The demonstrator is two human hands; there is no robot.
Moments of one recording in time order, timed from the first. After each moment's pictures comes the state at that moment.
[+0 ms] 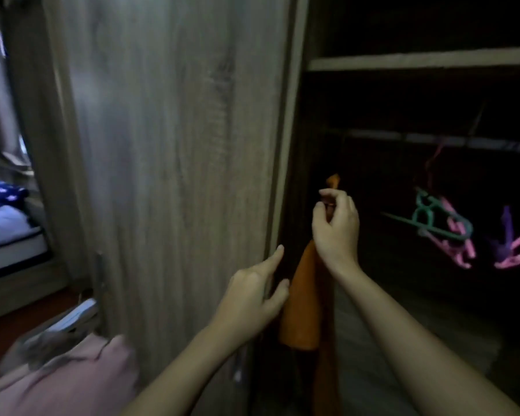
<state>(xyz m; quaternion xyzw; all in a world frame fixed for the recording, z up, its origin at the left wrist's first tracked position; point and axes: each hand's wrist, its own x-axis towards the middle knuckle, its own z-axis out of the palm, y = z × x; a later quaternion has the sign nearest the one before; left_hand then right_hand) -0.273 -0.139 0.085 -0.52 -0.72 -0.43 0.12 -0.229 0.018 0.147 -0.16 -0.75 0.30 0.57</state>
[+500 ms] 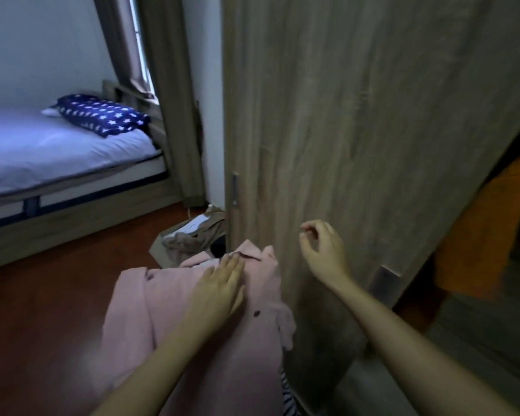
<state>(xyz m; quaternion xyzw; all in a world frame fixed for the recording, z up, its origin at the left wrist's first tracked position) -0.385 -0.433 -0.099 -0.36 -0.91 -0.12 0.15 -0.349 -0.215 -0.034 -0.08 -0.88 0.33 0.32</state>
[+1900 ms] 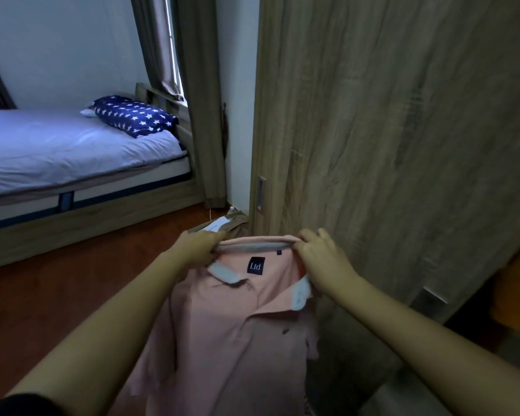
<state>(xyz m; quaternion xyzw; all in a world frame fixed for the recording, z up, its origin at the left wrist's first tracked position) -0.522 -0.495 -0.057 -0.30 -0.95 -0.03 -0.02 -0.389 -0.269 -0.013 0.06 -0.99 -0.05 0.09</state>
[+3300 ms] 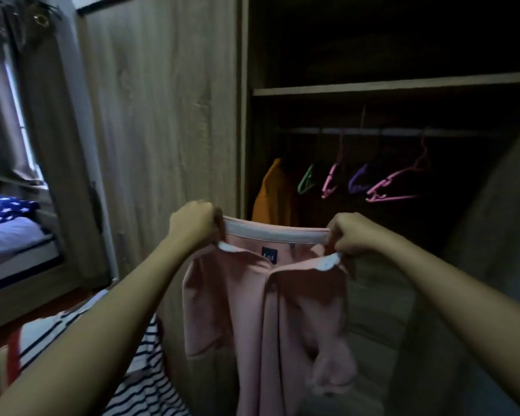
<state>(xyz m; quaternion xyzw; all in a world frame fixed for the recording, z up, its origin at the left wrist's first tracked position) -0.174 -0.266 0.140 -0.39 -0.89 -0.13 0.22 0.041 -0.067 0.162 -0.28 -0.95 0.10 0.09</state>
